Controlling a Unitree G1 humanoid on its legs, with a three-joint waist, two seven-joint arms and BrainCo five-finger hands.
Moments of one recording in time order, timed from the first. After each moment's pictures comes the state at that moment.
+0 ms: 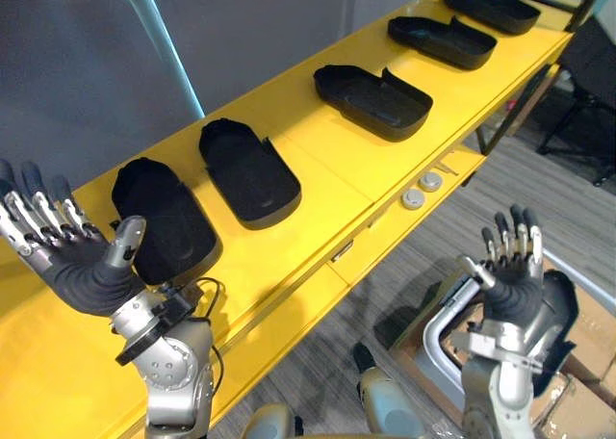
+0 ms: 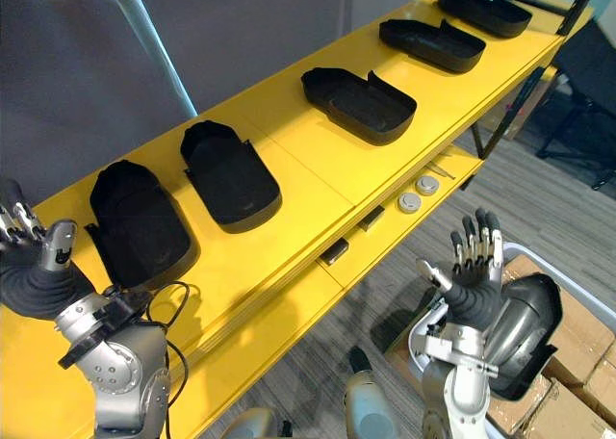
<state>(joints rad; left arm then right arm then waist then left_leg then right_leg) 0.15 0.11 0.02 -0.56 -0.05 -0.52 0.67 0.37 -0.06 0.04 -0.34 0.37 -0.48 -0.18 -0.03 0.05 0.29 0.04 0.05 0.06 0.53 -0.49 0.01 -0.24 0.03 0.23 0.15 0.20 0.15</state>
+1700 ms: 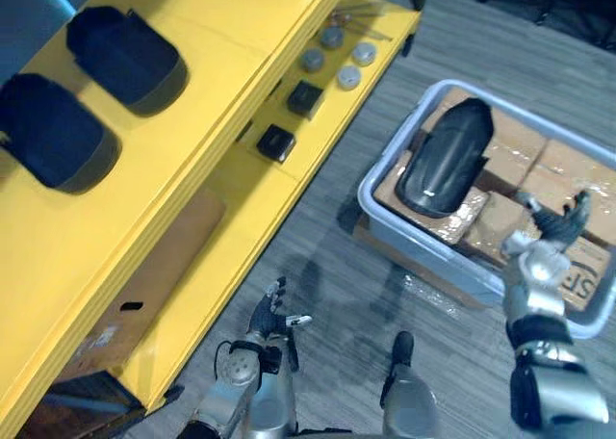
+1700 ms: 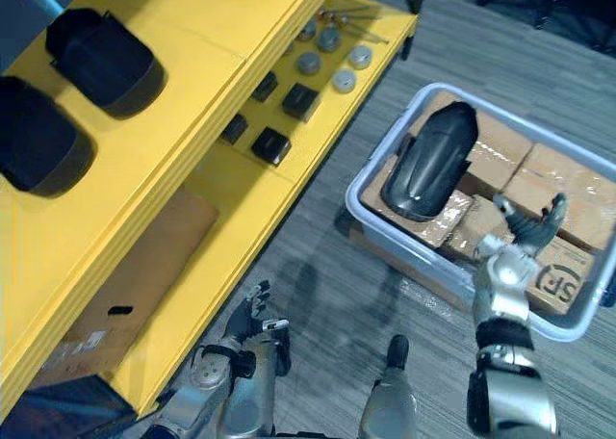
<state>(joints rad) 0.04 0.19 -0.38 0.45 -0.20 -0.12 0.13 -0.62 -0.51 -0.22 0.81 0.40 -0.23 -0.53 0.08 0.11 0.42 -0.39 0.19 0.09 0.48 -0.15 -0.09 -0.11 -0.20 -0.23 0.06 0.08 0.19</state>
